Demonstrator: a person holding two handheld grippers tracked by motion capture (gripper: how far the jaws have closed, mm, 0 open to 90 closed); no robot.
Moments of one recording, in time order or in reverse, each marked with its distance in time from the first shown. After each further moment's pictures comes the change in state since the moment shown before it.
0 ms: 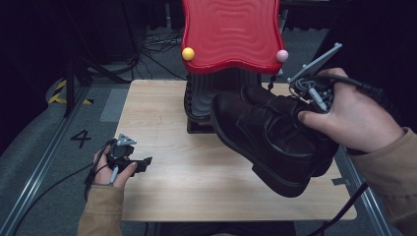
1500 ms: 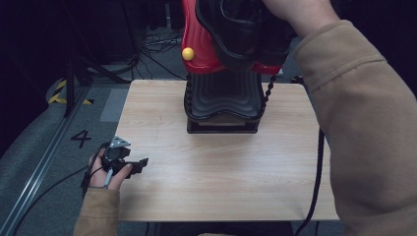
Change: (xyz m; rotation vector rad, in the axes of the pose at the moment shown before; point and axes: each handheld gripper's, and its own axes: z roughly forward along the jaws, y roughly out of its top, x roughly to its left) left arm 0.011 -0.011 -0.002 -0.021 -0.017 -0.037; right arm 0.016 0.195 -0.070 -0.338 -0.200 0.210
